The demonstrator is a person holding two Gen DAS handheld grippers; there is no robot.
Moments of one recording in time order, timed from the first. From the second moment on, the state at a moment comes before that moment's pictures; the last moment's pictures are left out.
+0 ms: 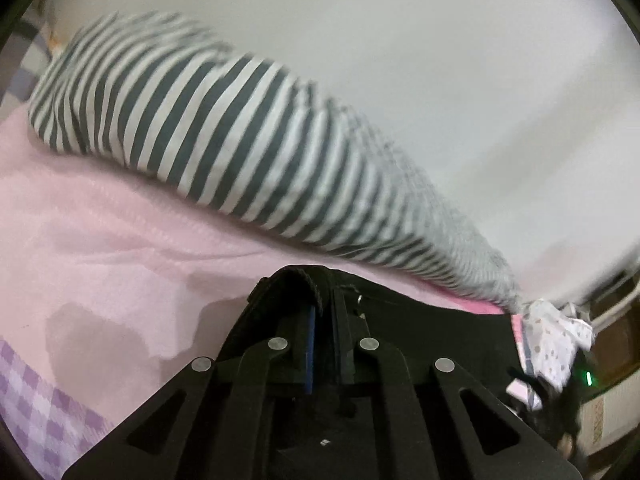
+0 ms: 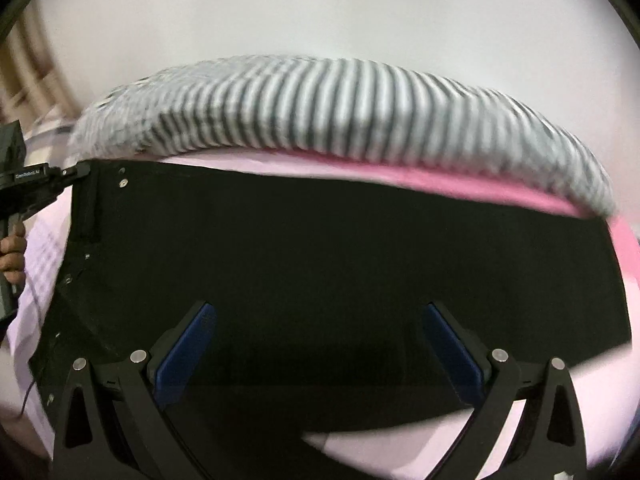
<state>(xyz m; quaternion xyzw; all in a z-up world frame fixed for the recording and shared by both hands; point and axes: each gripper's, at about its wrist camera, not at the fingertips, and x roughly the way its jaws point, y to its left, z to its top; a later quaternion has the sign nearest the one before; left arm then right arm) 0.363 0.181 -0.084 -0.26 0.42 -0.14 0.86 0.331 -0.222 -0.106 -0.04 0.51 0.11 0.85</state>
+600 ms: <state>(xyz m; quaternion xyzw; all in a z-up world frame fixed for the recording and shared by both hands) 0.306 0.174 -0.038 -0.23 0.35 -0.16 0.90 0.493 -0.198 -0.118 -0.19 0.60 0.36 0.69</state>
